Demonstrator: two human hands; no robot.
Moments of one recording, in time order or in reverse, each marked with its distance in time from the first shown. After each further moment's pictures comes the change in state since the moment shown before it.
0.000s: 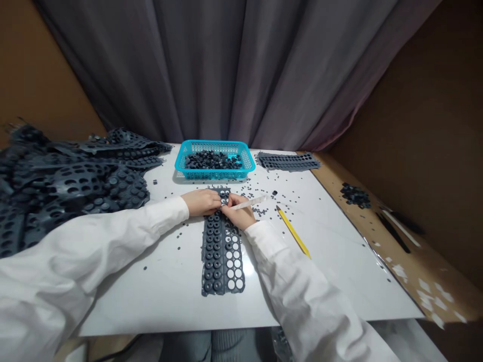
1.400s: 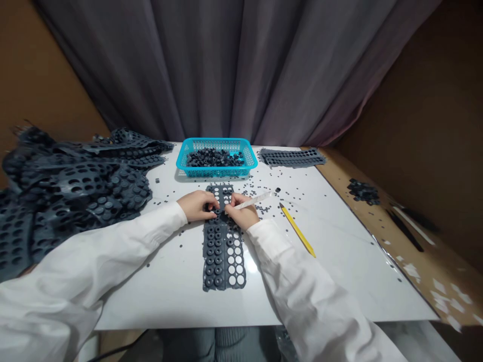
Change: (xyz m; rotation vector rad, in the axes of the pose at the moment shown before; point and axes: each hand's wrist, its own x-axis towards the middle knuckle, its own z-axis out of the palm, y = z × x) left_hand -0.017 0.021 -0.008 -0.422 0.023 -0.412; right_hand -0.010 -0.001 -0.002 0.057 0.009 0.056
